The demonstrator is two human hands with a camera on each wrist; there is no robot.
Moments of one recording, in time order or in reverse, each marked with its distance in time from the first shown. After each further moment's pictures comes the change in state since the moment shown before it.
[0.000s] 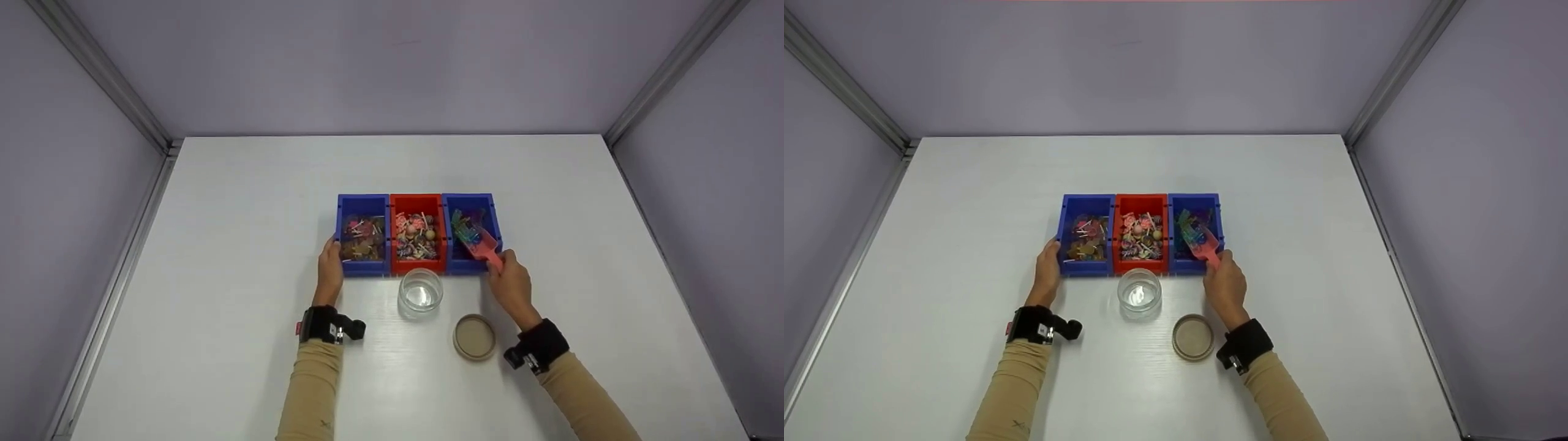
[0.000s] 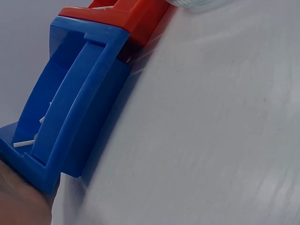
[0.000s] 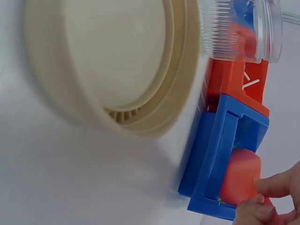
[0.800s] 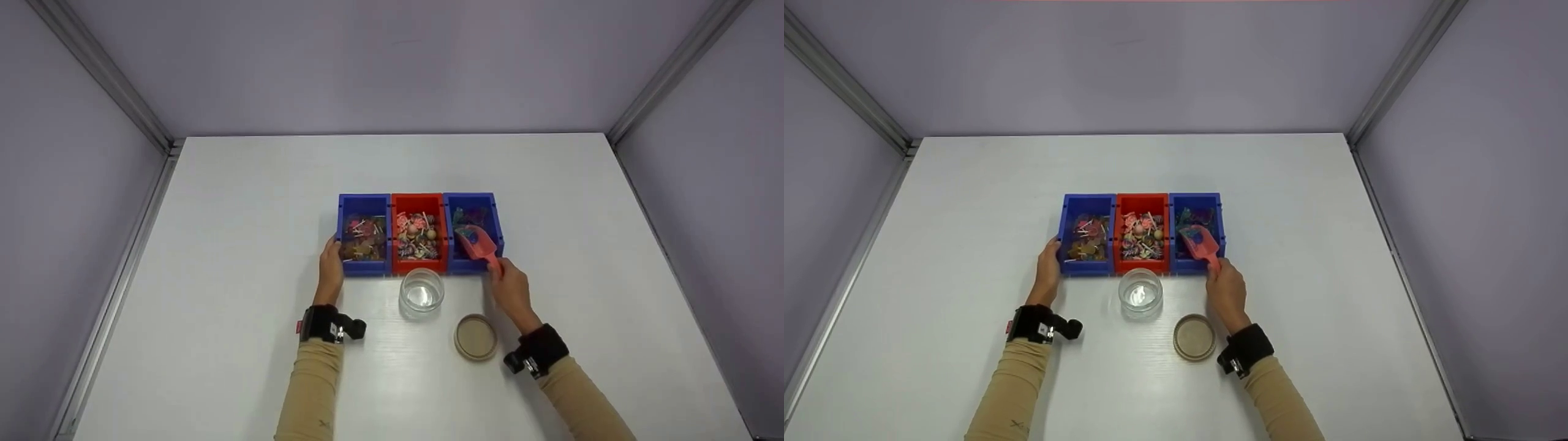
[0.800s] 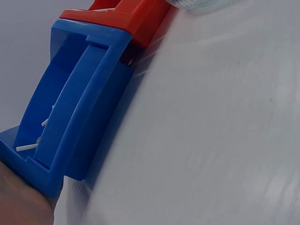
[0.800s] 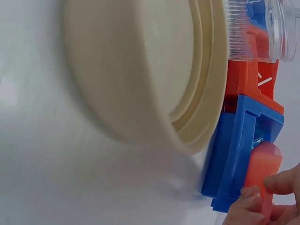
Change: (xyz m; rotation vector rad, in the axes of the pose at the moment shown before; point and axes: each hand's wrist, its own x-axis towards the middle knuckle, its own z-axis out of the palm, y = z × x) left_hand 0.002 0.005 0.001 -0.009 0.028 -0.018; right_hand -0.004 0.012 0.011 0.090 -0.001 -0.040
